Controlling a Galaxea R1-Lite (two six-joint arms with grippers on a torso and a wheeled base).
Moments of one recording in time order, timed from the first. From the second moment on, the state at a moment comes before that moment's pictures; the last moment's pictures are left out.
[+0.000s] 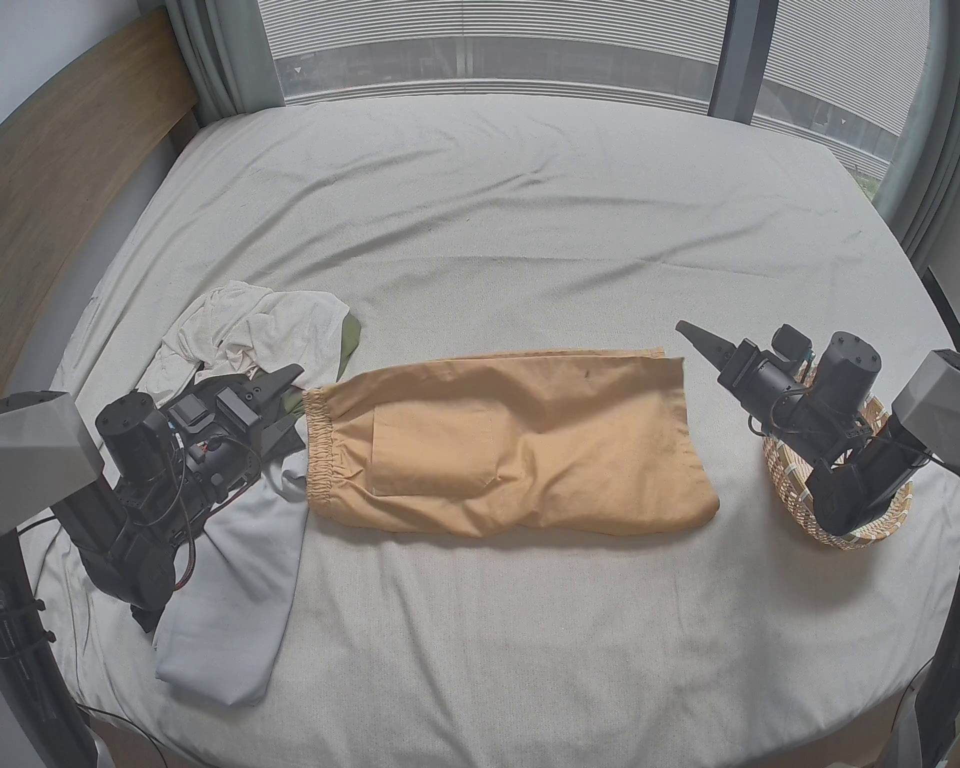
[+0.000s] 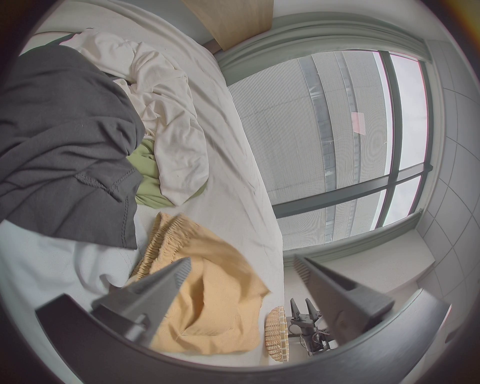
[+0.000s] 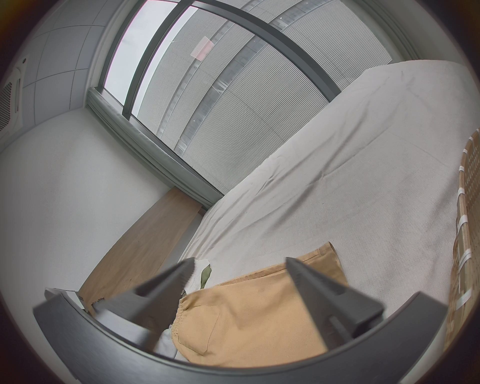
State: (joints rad) left arm -0.08 2.10 -0.61 -1.55 -0.39 -1.12; right arm 0.15 2.12 -0.88 -1.41 0.41 0.68
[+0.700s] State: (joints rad) left arm -0.11 2.03 -0.55 -1.55 -0.41 -1.10; right arm 0.22 1.99 -0.53 -1.42 0.38 0.67
